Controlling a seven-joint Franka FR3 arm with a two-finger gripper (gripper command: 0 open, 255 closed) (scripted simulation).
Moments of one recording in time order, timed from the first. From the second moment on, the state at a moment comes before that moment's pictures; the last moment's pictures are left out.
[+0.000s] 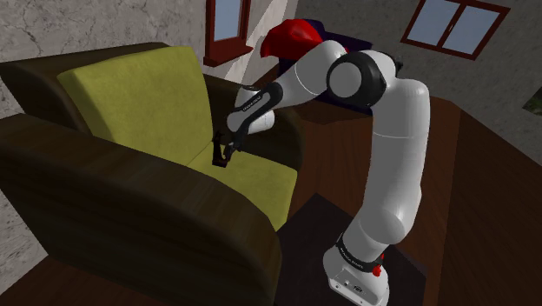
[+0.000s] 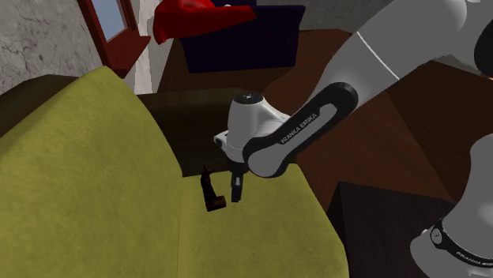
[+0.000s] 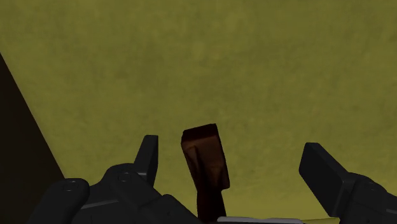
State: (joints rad) arm -0.01 0.41 -0.06 -2.08 0.09 2.61 -0.40
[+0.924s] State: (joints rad) arm -0.04 0.66 -0.03 -1.89 0.12 2.70 -0.43
